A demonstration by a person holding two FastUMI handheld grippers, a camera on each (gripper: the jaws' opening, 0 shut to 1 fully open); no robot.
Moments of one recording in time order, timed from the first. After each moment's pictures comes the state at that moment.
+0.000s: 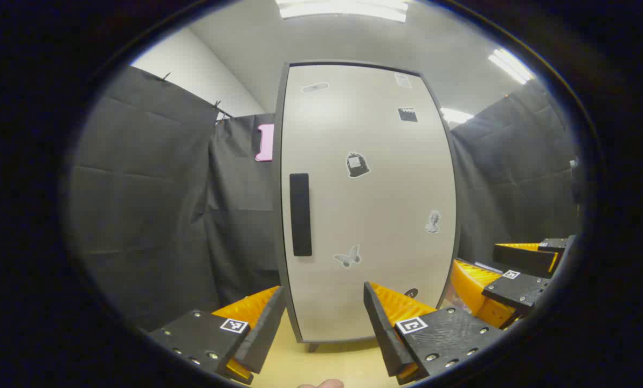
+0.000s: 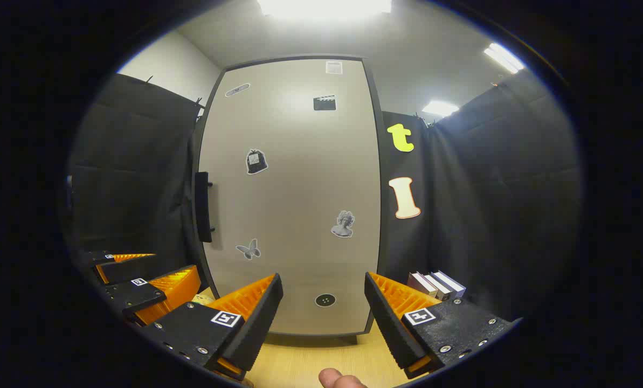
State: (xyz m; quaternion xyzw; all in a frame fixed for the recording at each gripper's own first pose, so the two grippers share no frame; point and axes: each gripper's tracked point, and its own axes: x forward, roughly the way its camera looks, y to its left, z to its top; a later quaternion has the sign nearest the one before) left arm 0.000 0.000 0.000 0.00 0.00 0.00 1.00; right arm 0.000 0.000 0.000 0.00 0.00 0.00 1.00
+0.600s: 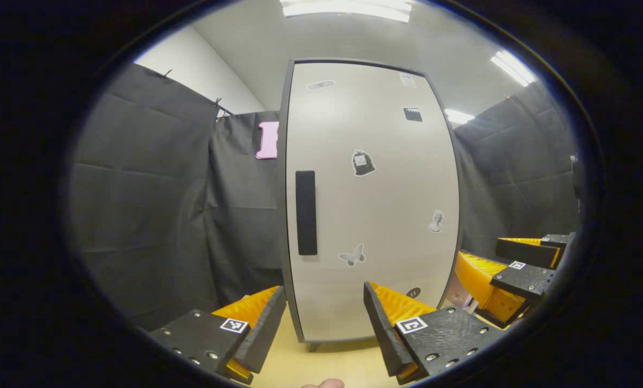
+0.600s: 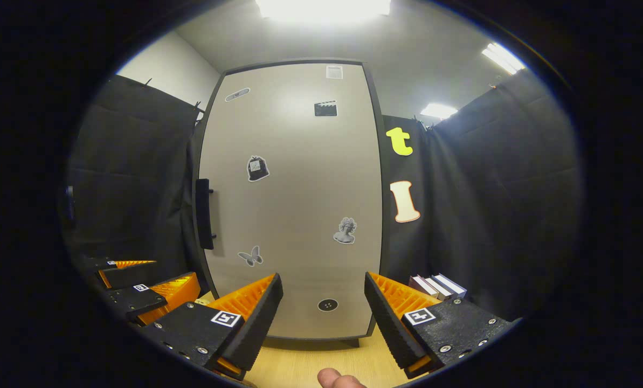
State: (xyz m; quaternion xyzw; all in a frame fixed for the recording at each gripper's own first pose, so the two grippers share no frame) left arm 0.003 0.008 0.000 -0.01 0.00 -0.01 1.00; right arm 0.003 0.006 0.010 0.00 -0.01 0.00 1.00
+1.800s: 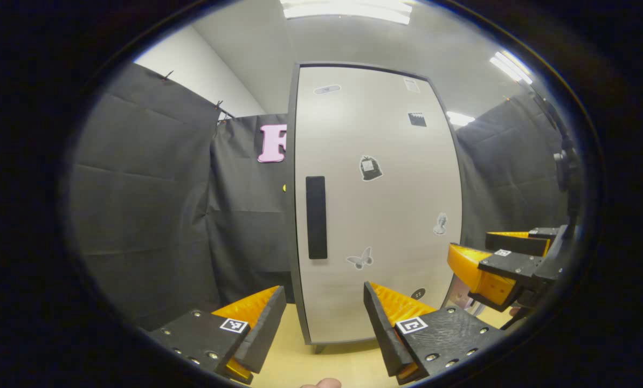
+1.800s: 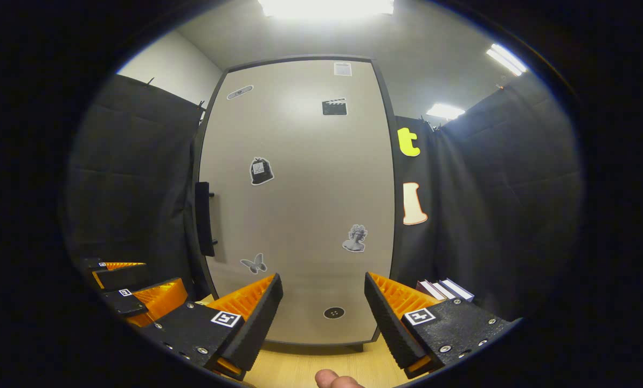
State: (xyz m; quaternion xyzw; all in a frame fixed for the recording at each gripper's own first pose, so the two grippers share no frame) left arm -0.004 0.028 0.003 0.00 -0.01 0.00 1.00; right arm 0.026 0.022 0.022 0.00 -0.01 0.02 1.00
